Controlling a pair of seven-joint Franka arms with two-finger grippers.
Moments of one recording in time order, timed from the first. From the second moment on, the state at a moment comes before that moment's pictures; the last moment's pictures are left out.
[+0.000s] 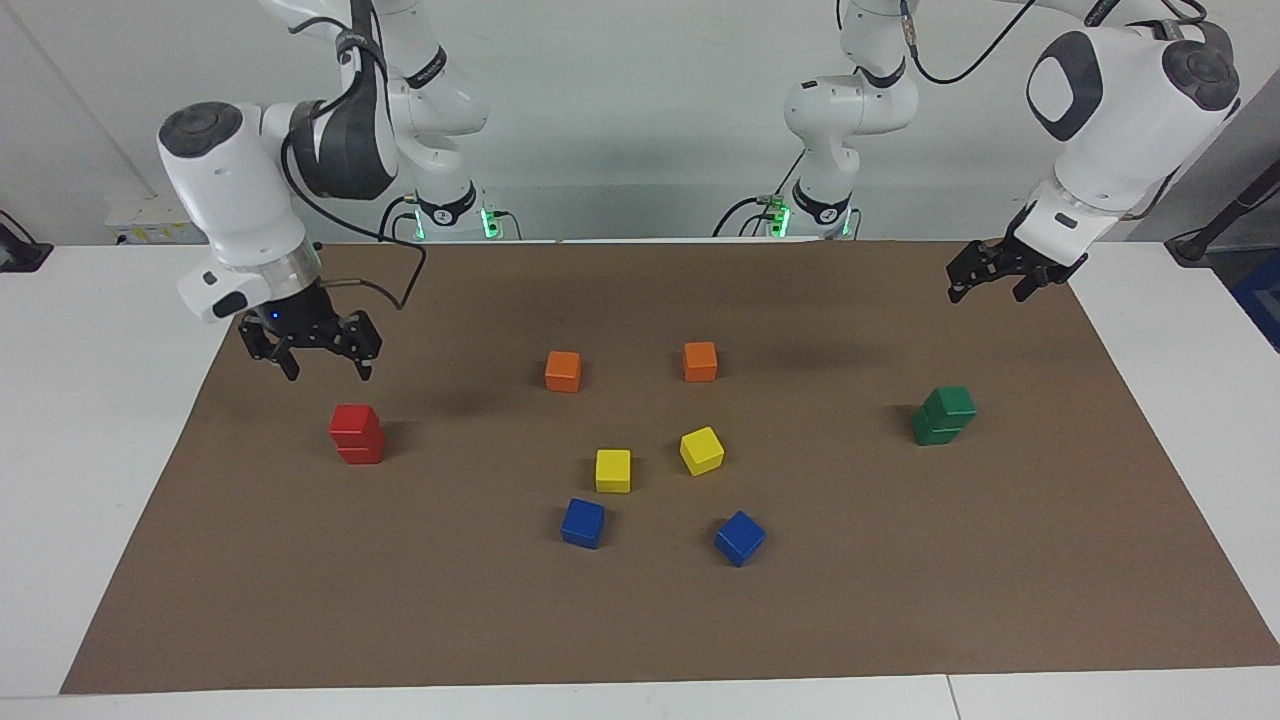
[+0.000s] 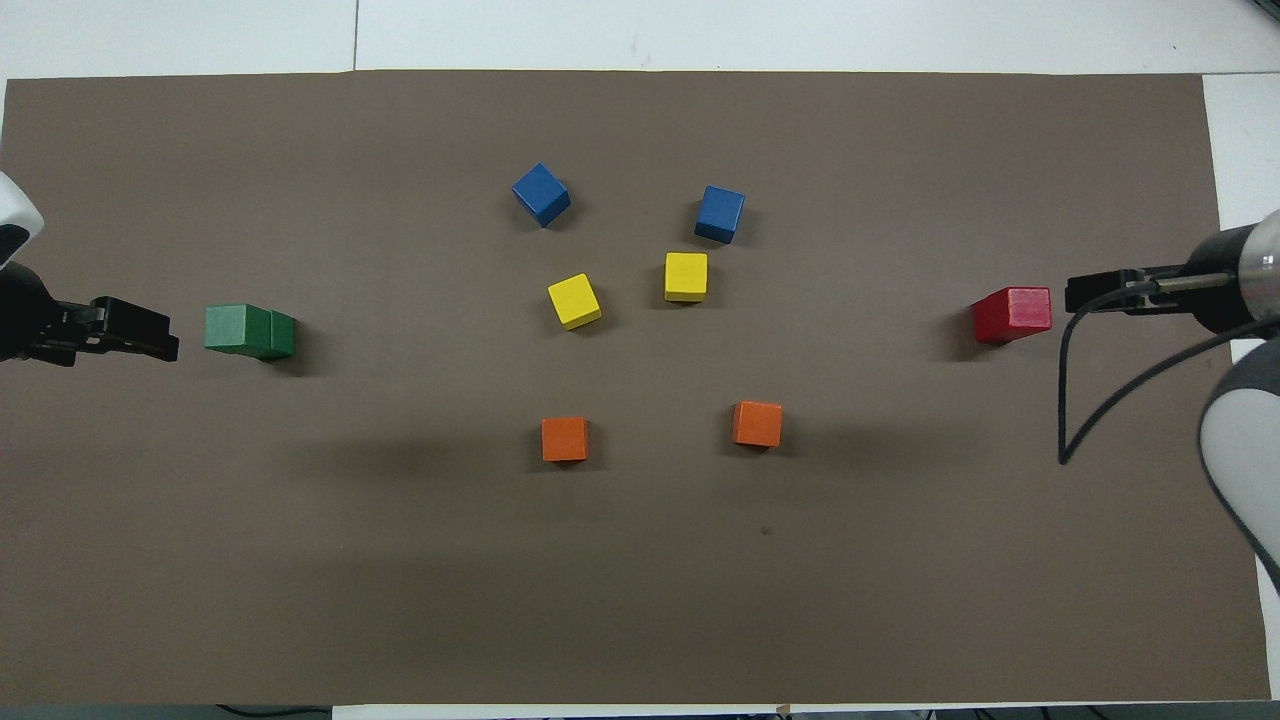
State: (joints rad) left arm 0.02 -0.02 -0.01 -1.74 -0.03 1.63 0.06; right arm -0.05 -0.12 0.04 -1.85 -0.02 1.84 0.00
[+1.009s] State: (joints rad) left arm 0.02 -0.03 -0.01 -1.74 -0.03 1.63 0.06; right arm -0.05 -0.09 -0.01 -1.66 -0.02 1.56 0.00
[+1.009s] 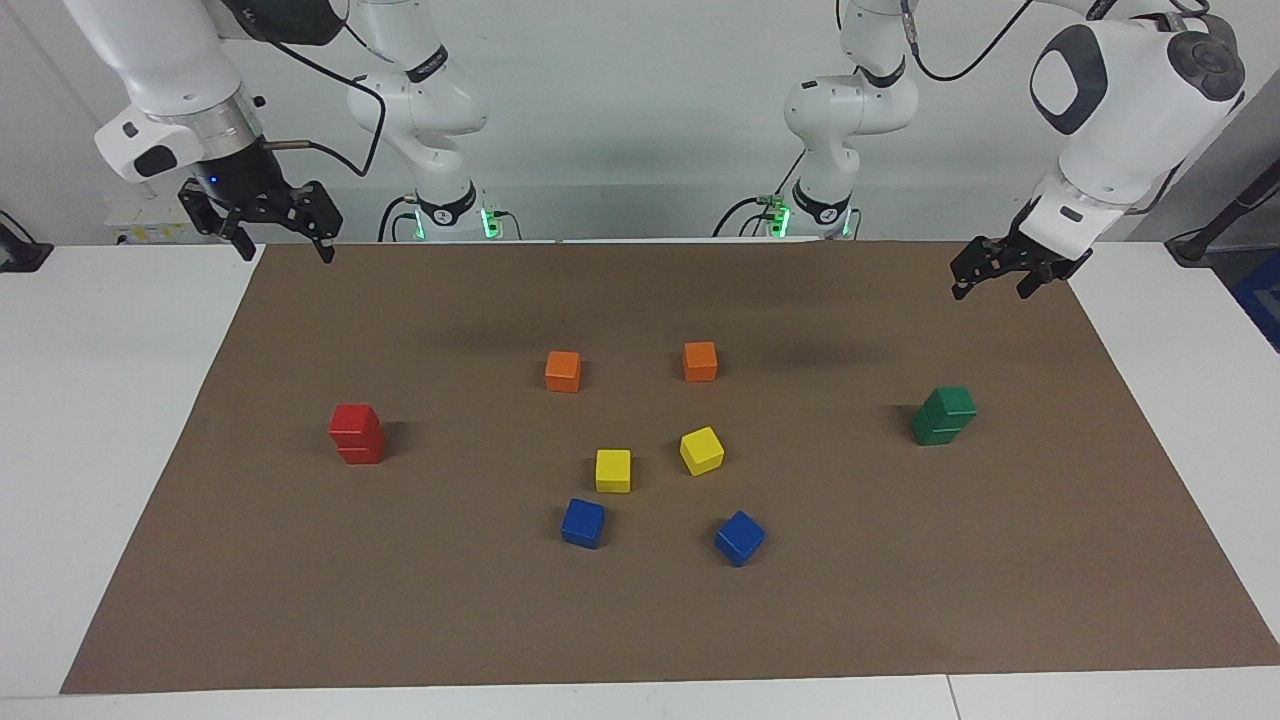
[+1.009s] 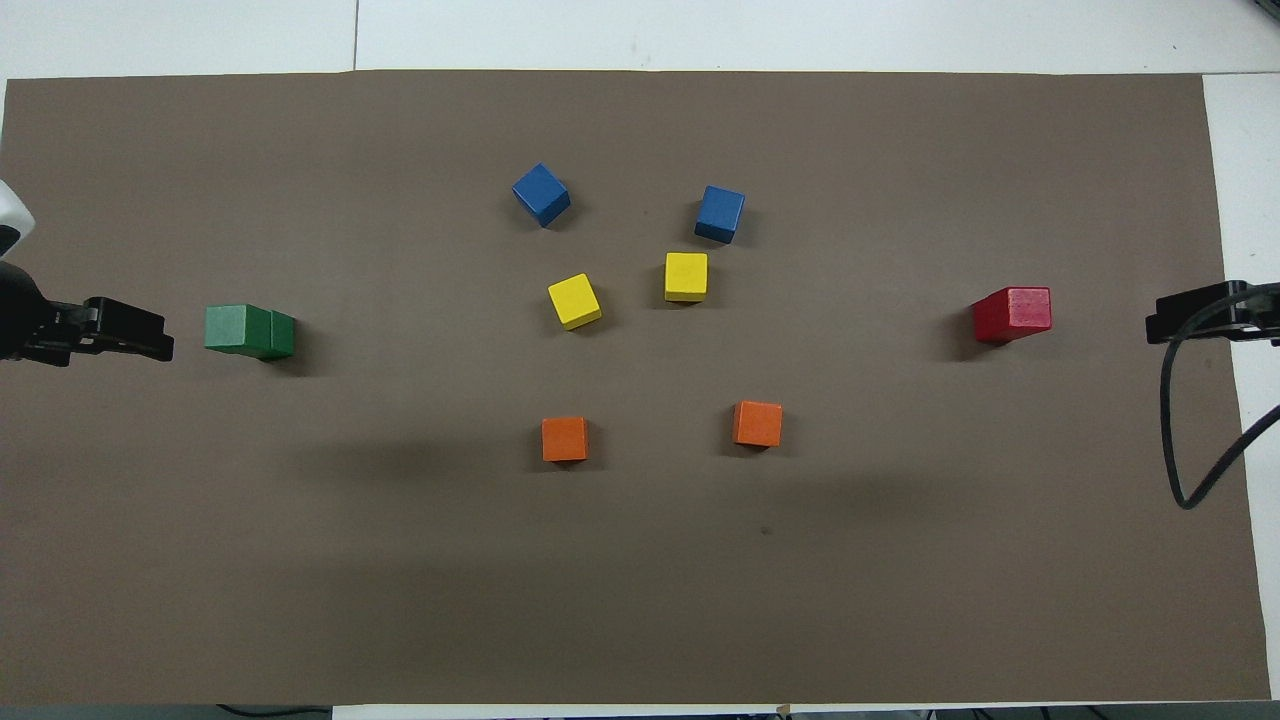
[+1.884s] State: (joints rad) left arm 0.02 -0.03 -0.01 -1.74 -0.03 1.63 0.06; right arm -0.06 -0.09 -0.01 -1.65 0.07 1.54 0.01
